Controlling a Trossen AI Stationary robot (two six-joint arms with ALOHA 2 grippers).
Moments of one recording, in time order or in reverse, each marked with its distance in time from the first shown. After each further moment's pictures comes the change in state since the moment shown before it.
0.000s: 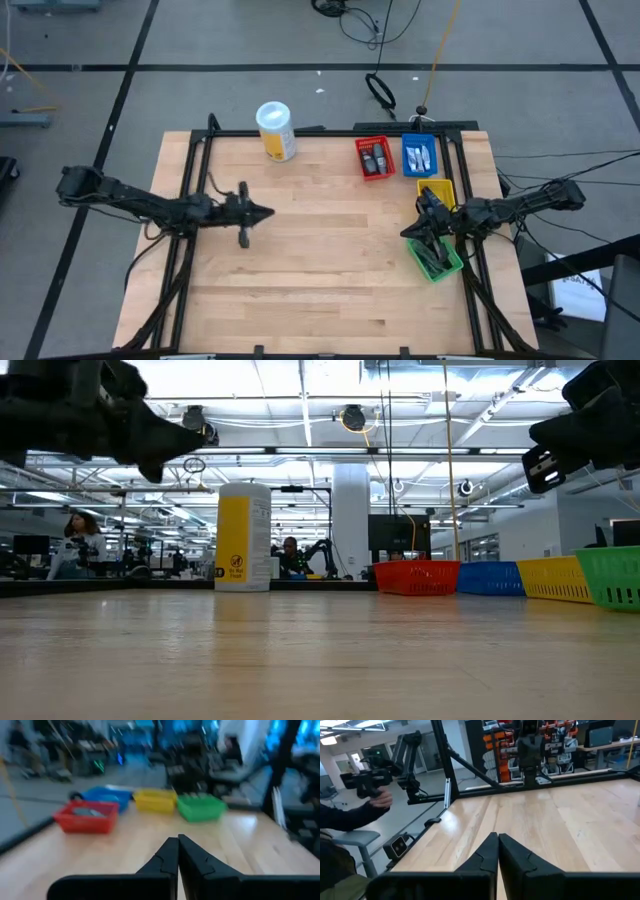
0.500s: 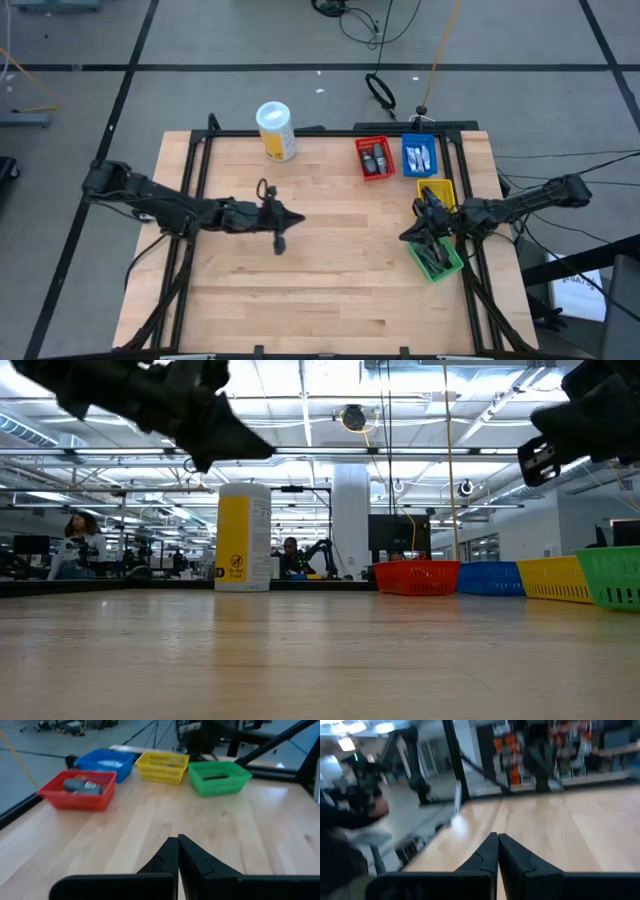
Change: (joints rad) left arm -0.056 0.397 0.449 -0.335 -0.131 -0.083; right arm 0.000 0.150 0.000 0.184 -0.053 0.000
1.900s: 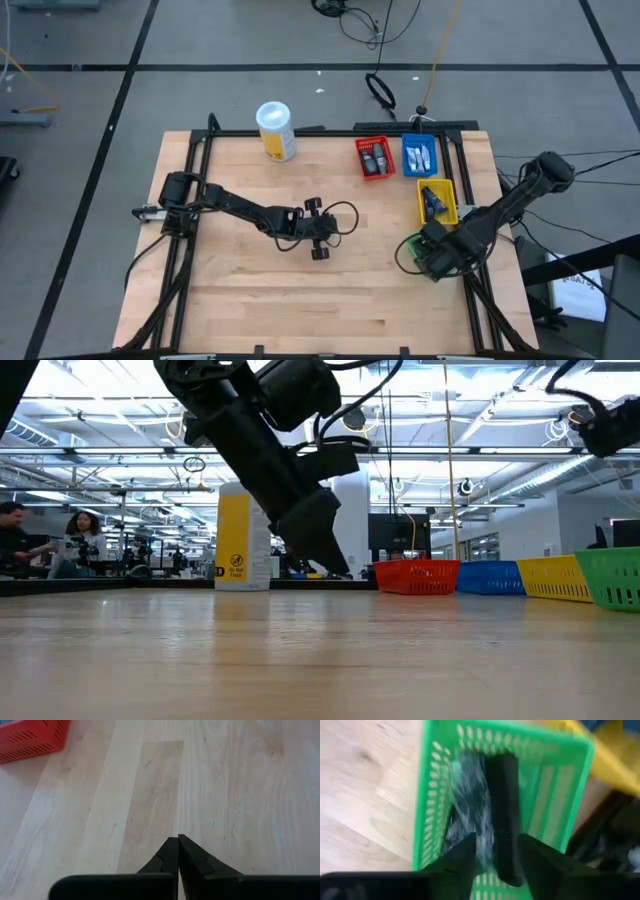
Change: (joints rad) left arm 0.068 0.629 0.555 -0.479 0.007 0.115; right arm 0.405 0.849 0.770 -1.598 0.117 1.418
